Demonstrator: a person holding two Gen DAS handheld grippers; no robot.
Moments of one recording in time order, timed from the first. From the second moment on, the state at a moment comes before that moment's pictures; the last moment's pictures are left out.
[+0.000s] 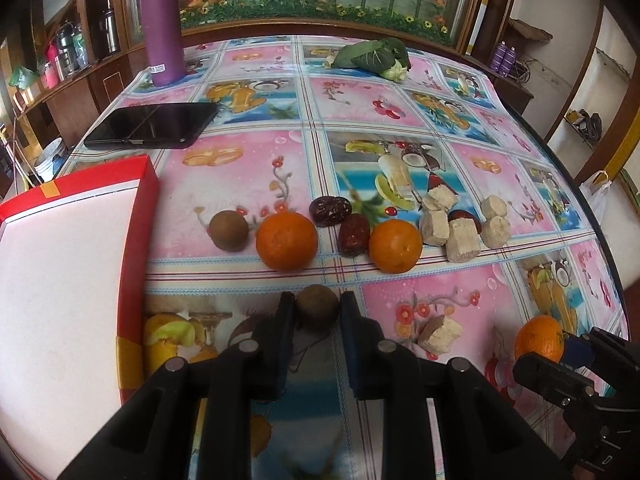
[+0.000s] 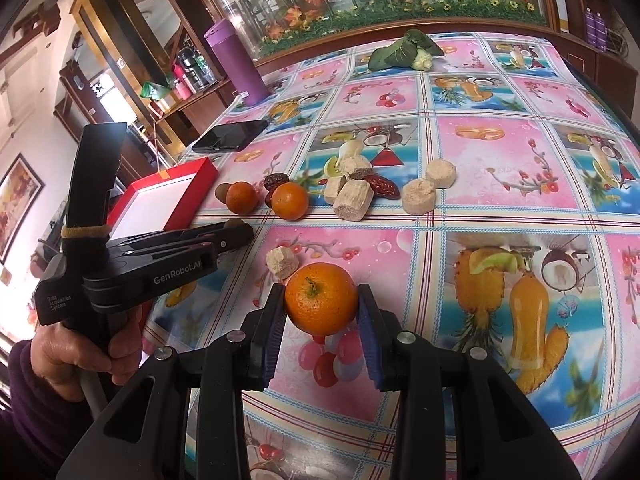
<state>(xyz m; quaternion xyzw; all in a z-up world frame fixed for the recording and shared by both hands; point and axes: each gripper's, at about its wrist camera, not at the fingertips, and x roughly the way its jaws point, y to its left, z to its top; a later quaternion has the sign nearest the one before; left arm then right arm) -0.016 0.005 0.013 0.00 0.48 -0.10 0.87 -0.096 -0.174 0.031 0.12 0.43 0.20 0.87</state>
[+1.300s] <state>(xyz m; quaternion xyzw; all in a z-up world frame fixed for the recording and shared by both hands) -0.121 0.216 0.047 0.01 0.40 0.14 0.90 -0.102 0.073 0.054 -0.03 0.43 0.32 0.84</state>
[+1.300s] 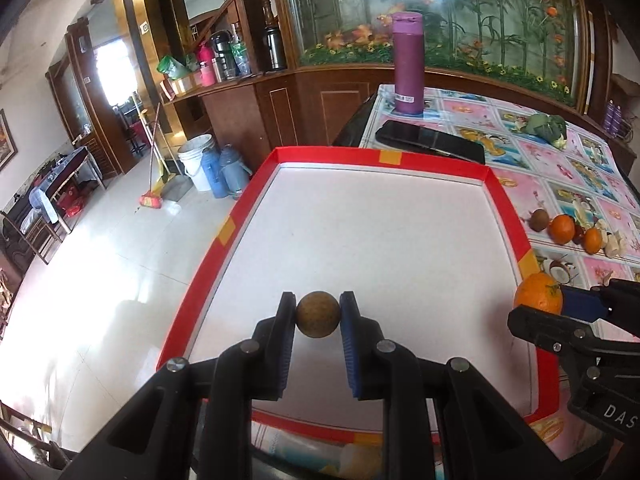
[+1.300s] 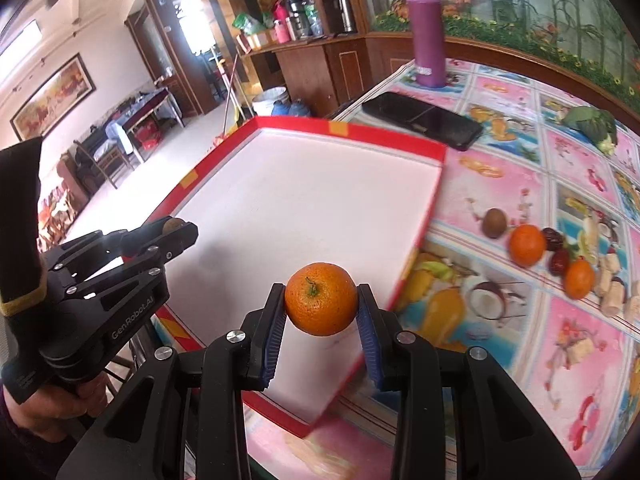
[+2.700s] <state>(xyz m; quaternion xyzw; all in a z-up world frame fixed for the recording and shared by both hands) -0.132 0.207 0.078 -0.03 0.38 0.12 0.92 -0.117 -0.017 0.084 0.04 0.40 0.33 0.86</state>
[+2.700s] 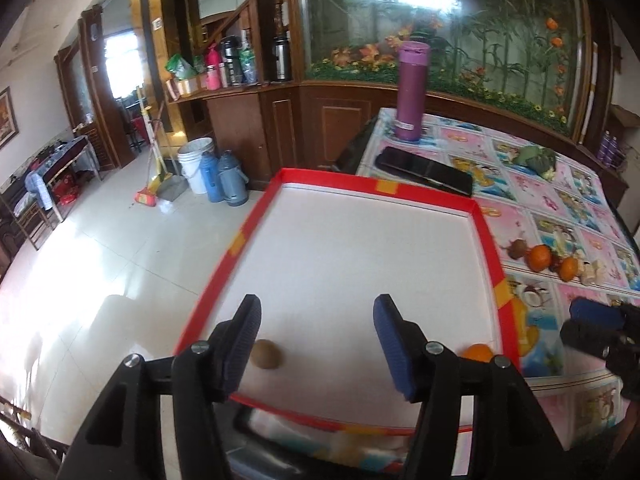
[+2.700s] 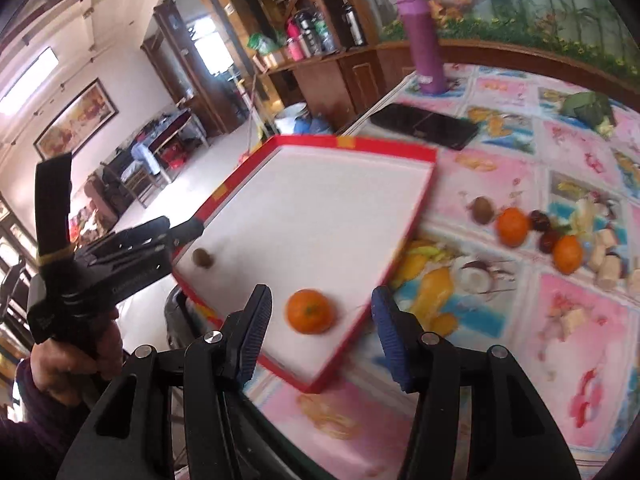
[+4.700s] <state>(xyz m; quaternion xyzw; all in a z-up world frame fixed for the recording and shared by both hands) -0.070 -0.013 0.053 0.04 0.41 -0.14 0.90 -0.051 -0.170 0.053 0.06 0.42 0.17 0.89</state>
